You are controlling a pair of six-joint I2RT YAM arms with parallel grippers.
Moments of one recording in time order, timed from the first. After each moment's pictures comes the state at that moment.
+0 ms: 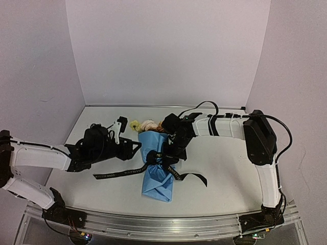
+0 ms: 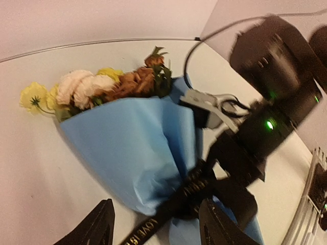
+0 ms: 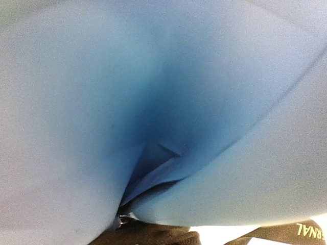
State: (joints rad) left arm -0.84 1.30 0.58 0.36 -0.04 -0.36; right arm 0.85 2.18 1.71 -0.81 -0.28 0.85
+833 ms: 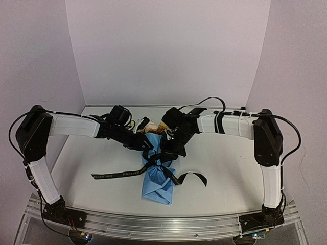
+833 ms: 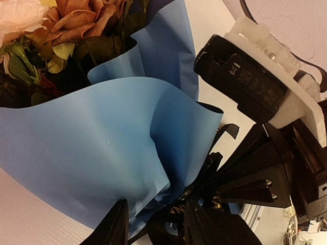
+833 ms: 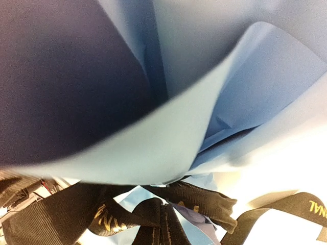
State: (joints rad) left arm -0.66 1.78 1.13 -0.17 0.58 -0.32; right arm 0.87 2.10 1.71 -0.81 -0.34 0.79
